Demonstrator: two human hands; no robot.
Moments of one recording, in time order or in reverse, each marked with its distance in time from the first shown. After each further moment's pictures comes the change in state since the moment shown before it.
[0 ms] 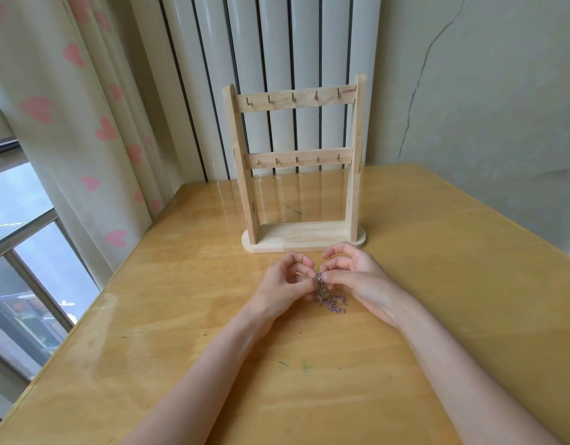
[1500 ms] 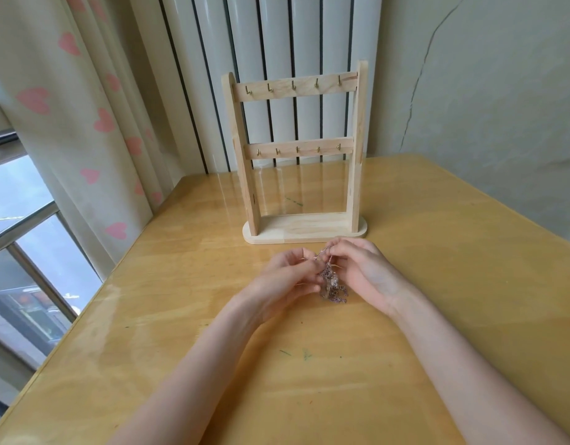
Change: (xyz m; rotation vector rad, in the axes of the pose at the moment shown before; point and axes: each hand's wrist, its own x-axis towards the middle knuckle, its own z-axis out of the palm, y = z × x) left_hand -0.005 0.022 0.006 -0.245 -0.084 -0.225; right_hand 0.001 -0.003 0.005 0.280 -0.036 -0.023
